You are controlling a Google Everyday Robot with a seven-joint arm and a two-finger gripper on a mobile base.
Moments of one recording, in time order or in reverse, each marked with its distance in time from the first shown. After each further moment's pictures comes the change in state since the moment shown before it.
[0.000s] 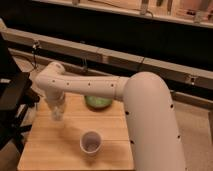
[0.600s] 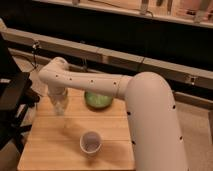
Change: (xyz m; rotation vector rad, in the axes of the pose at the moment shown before) arm 0.025 0.009 -0.015 0.011 0.017 0.008
